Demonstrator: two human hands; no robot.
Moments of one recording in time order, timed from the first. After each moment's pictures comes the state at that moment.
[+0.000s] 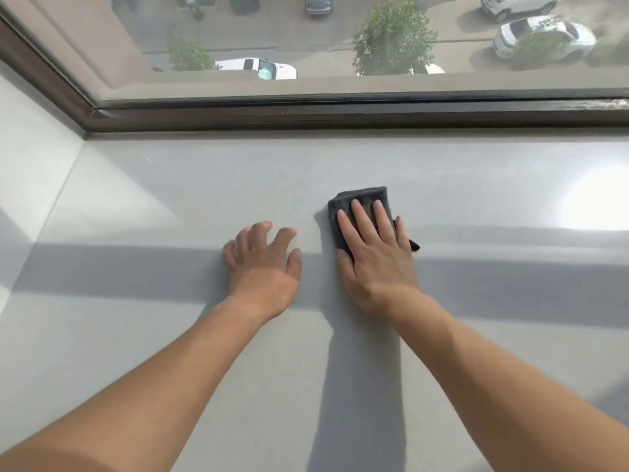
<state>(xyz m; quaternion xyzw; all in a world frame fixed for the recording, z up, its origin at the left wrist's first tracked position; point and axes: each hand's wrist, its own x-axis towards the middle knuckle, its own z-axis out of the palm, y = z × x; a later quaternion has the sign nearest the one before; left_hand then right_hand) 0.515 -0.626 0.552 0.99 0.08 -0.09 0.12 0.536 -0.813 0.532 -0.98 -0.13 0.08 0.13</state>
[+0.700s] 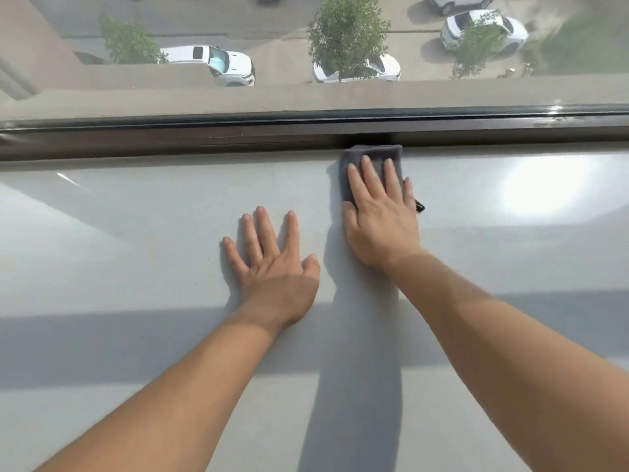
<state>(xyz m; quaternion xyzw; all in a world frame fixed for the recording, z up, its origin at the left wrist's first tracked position) 0.600 -0.669 0.537 0.97 0.06 -0.18 0.12 0.664 -0.834 0.530 -0.99 -0.02 0.05 0.11</state>
